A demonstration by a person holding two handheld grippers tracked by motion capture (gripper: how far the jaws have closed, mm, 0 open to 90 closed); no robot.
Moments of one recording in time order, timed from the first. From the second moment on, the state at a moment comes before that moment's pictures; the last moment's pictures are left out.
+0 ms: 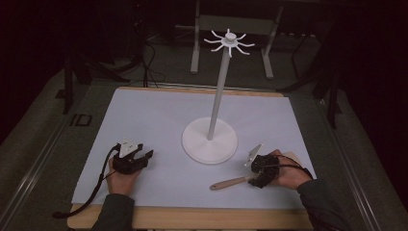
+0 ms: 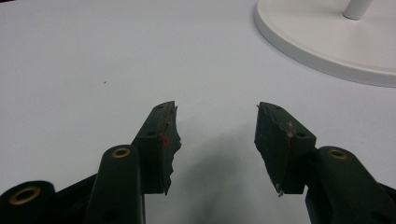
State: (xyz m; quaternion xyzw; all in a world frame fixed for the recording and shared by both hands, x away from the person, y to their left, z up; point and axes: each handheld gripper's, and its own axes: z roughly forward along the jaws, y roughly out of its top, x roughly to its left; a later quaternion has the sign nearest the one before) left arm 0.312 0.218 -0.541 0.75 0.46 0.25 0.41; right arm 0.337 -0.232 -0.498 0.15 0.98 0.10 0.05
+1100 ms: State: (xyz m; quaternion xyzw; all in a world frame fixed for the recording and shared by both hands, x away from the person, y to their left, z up) left arm 0.312 0.219 -0.541 0.74 0.46 0.25 0.41; right arm 0.324 -0.295 -0.492 0.22 0.95 0.21 0.09
